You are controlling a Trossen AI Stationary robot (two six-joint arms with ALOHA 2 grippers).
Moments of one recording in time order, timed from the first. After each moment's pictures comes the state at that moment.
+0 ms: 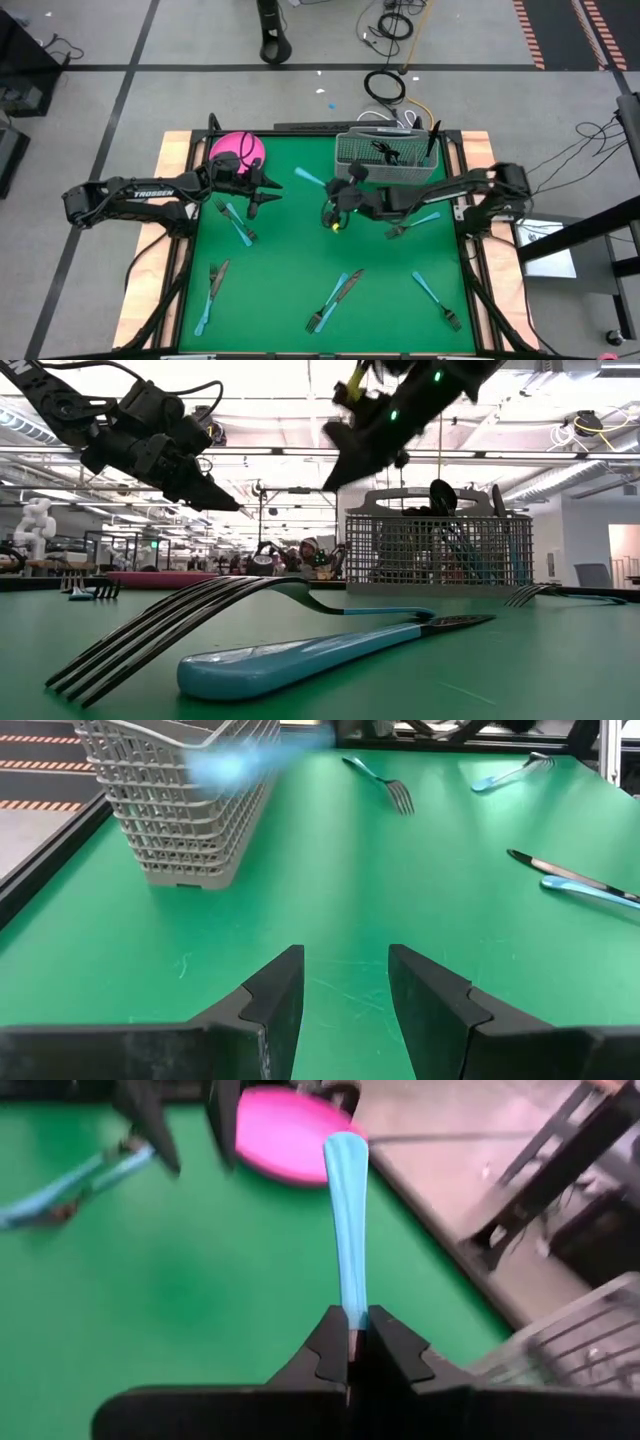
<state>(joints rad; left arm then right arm) 0.48 1.07 0.35 0.28 0.46 0.20 0.03 1.67 1.10 -0.04 0.61 0.12</state>
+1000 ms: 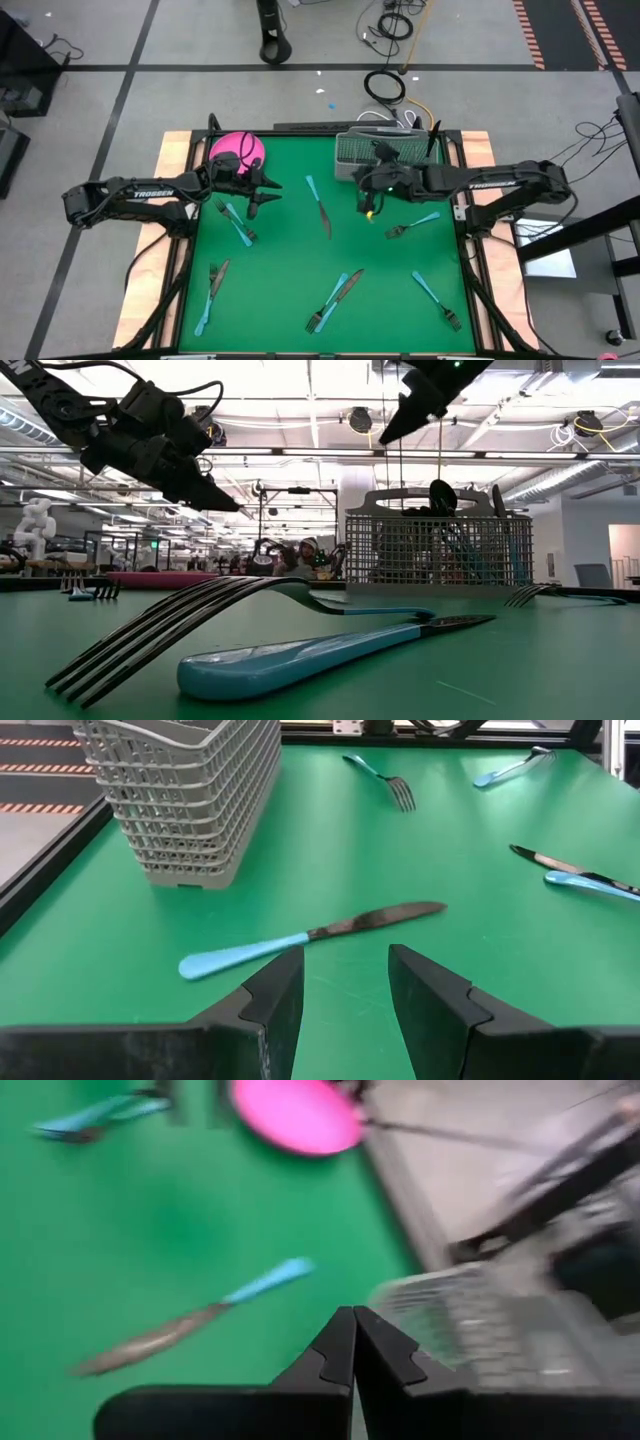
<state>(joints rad) 0.48 1.07 0.35 0.28 0.45 0.22 -0.02 1.35 1.10 -0.42 0.48 -0.07</state>
